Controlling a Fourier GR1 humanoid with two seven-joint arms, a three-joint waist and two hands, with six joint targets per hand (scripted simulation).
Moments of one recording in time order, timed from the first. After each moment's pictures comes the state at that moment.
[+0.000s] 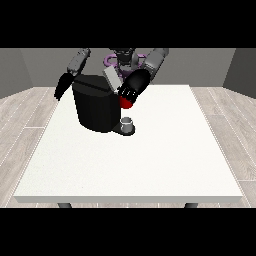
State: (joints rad) left arm -1.26 0.49 0.10 -0.62 -0.84 -0.27 -0.21; right arm -0.48 -0.09 -0.07 -1.29 0.16 -0.18 0.01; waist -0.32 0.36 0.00
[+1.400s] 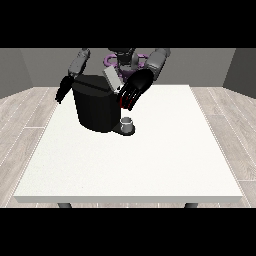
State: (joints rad) left arm -1.29 0.54 0.09 -0.63 -0.92 -0.20 -0.29; right arm -0.51 -0.09 -0.06 -1.27 0.19 -0.21 0.01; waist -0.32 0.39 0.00
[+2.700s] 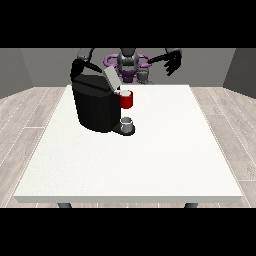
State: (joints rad) left arm -0.73 0.08 0.37 -0.63 -0.46 -0.26 -0.35; right arm -0.15 -0.08 -0.12 -1.17 0.11 -0.16 -0.08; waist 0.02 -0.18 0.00
